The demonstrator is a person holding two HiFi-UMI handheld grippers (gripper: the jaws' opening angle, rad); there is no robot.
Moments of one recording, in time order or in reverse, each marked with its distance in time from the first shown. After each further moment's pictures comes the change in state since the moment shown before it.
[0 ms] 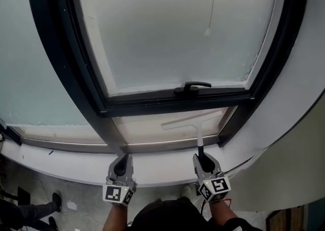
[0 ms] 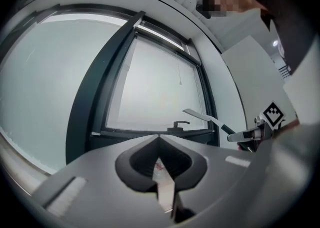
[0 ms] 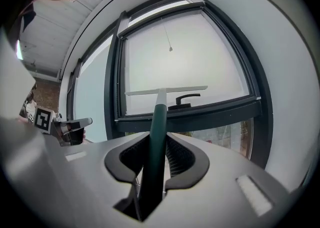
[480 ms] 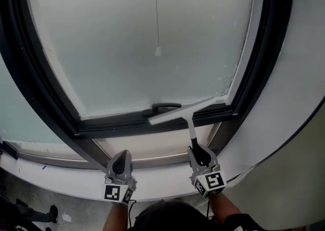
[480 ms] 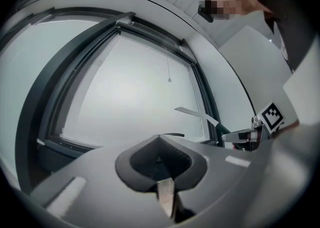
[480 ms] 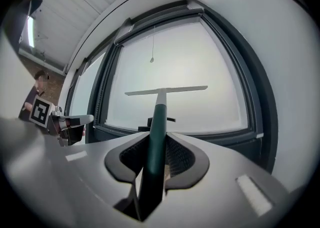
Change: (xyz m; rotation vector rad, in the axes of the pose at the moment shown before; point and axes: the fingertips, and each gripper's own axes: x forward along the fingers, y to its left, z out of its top) left arm 0.138 -0.081 0.017 0.043 -0.102 -0.026; right arm 0.047 -0.124 0.084 -0.152 -0.128 0.016
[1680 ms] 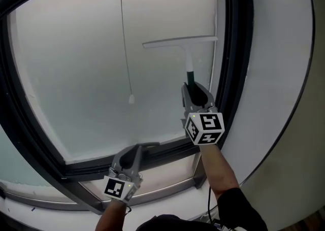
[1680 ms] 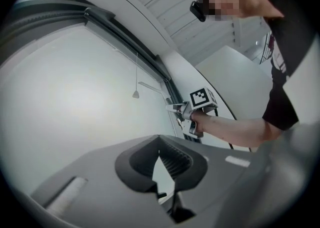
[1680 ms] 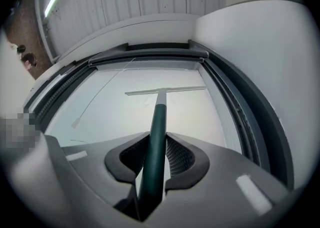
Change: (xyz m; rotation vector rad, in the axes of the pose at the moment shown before) left arm 0.159 -0.089 0.113 0.036 -0.232 -0.429; right arm 0.109 -0.134 0.314 -0.213 -0.459 -0.279
